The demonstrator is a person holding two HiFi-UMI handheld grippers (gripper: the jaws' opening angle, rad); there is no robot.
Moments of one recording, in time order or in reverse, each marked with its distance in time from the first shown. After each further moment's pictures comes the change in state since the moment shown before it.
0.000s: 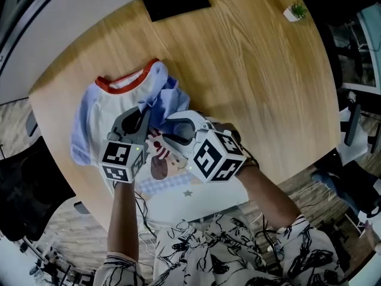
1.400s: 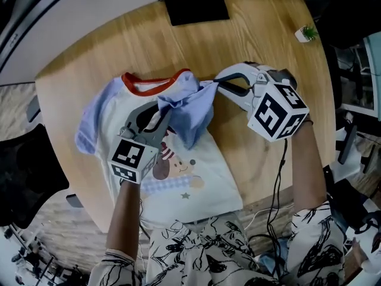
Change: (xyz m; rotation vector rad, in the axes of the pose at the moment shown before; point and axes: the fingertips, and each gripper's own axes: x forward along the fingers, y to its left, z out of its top) left arm -0.006 -0.026 0.044 0.007 -0.138 -0.075; right arm -0.084 -0.126 0.016 -0.551 0.206 0.013
